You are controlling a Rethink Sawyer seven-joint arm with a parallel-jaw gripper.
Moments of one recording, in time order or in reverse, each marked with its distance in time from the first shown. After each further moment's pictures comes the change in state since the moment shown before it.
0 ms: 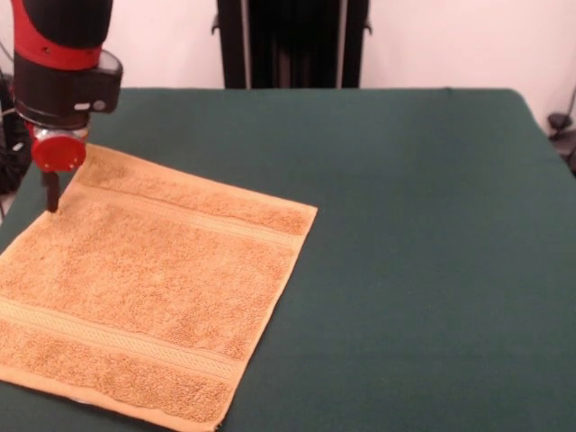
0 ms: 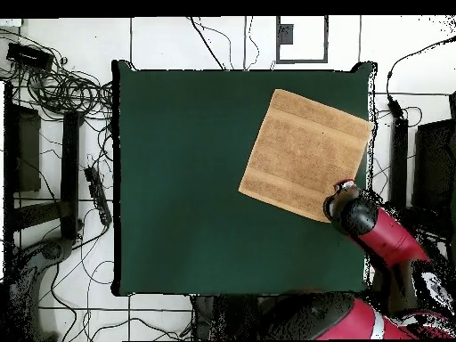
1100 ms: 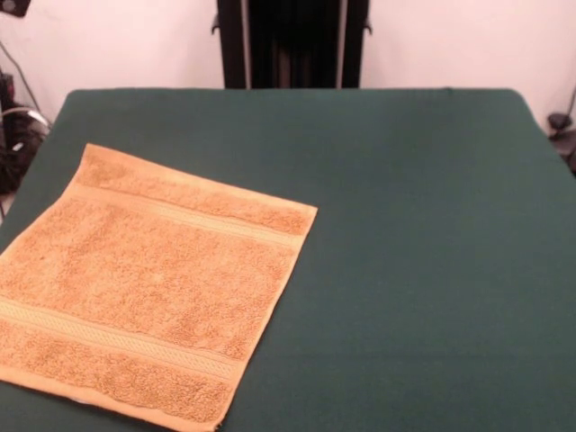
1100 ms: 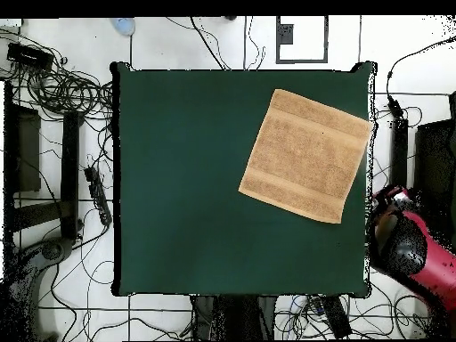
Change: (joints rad) arm -0.167 -0.270 0.074 0.088 -0.331 -0.147 0.000
